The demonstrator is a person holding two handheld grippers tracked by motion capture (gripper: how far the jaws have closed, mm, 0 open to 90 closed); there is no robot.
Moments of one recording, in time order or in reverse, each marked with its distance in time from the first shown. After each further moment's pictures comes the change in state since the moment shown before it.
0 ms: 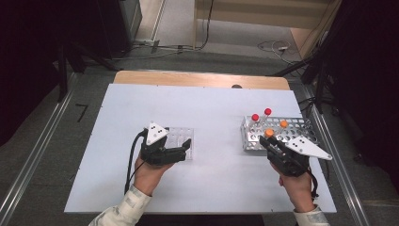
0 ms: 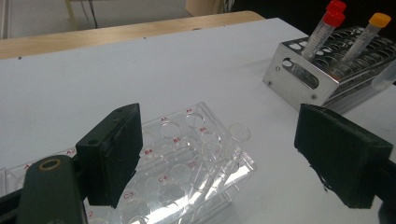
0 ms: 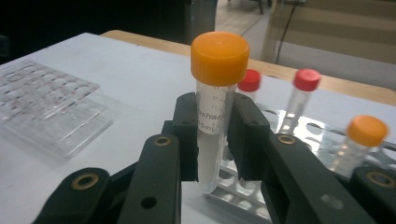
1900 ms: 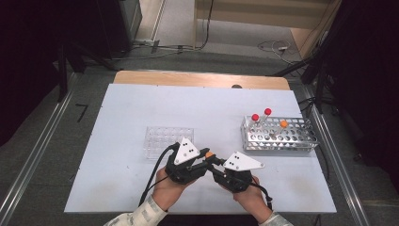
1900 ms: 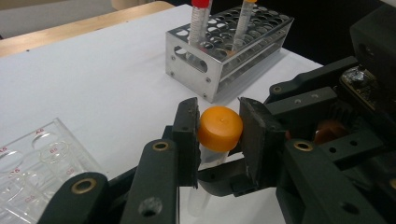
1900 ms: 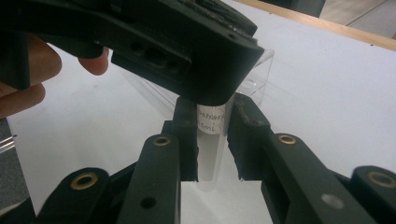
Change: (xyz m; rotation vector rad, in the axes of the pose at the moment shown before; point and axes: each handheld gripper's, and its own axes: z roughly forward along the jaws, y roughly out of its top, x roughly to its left) left arm -0.070 -0.003 0.002 0.033 -0.245 0.153; right arm 0.114 -0.024 0.054 0.095 0.340 -0.129
